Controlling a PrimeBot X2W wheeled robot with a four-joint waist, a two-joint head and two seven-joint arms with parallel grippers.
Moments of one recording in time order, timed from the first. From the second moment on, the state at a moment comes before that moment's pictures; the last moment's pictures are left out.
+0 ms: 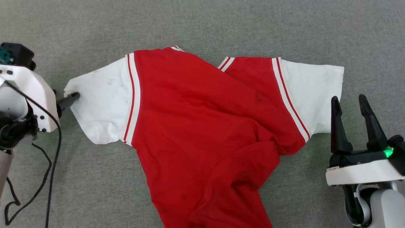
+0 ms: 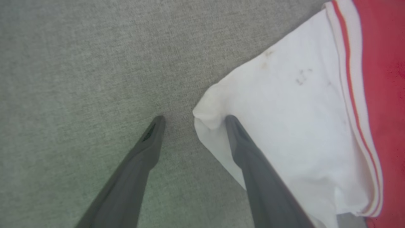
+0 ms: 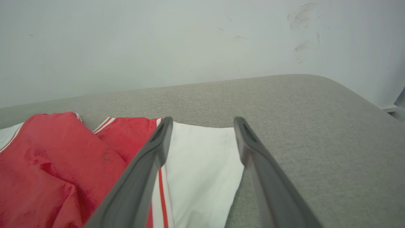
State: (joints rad) left arm -0.73 0.71 -0.37 0.39 -0.84 -0.12 0.73; right arm -0.17 -0.06 -0.06 0.00 0.20 0.13 -0.24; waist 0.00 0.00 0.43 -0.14
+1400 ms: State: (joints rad) left arm -0.35 0.81 -0.39 -0.14 -0.89 -0.04 0.41; right arm -0.37 -0.45 -0.05 0.05 0.32 0.13 0.77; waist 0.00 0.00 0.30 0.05
